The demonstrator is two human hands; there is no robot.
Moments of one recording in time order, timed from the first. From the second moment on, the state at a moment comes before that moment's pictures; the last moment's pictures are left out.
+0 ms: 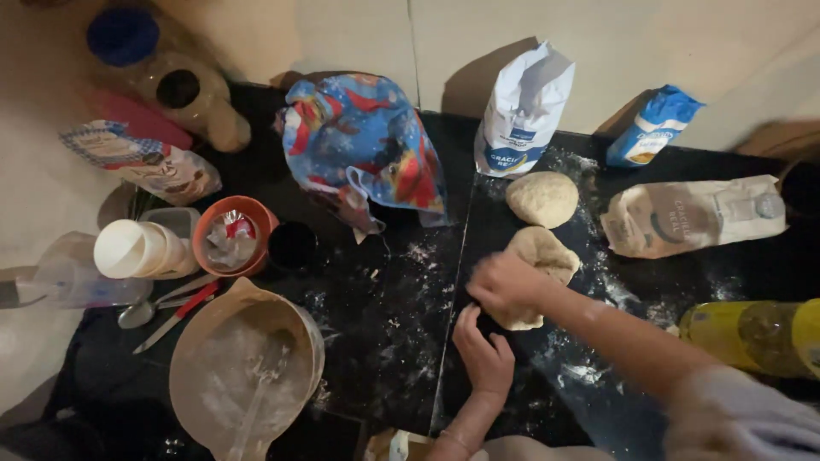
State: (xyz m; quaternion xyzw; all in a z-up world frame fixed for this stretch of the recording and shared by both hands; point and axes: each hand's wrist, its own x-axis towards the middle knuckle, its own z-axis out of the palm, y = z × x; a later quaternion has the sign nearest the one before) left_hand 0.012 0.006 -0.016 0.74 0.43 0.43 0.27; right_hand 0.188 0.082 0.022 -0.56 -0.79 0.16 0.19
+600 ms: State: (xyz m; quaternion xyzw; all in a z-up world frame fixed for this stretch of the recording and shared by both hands) left_hand 0.001 0.017 0.000 0.77 0.39 0.37 0.35; right_hand 0.177 0.070 0.039 -0.65 -0.60 0.05 0.46
